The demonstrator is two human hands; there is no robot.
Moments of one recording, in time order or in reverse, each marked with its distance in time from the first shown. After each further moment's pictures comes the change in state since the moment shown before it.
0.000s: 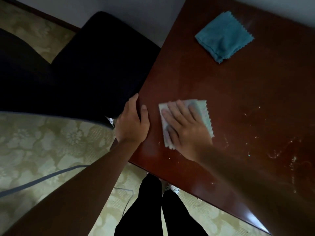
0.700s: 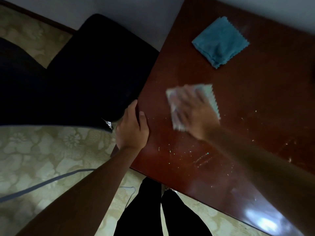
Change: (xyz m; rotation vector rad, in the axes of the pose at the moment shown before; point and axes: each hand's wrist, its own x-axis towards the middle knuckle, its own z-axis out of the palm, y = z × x) left_hand 0.002 0.001 0.001 0.016 -0.001 0.007; right_hand 0.044 0.056 -0.011 -0.014 -0.010 -0.025
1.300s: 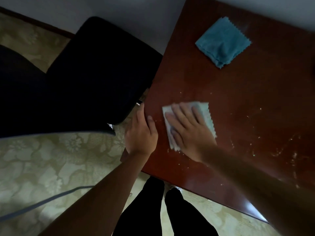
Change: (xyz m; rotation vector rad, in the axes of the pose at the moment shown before) left_hand -0.003 -0.006 0.002 0.033 0.007 0.061; right_hand -0.025 -0.065 0.005 -0.097 -0.108 0.062
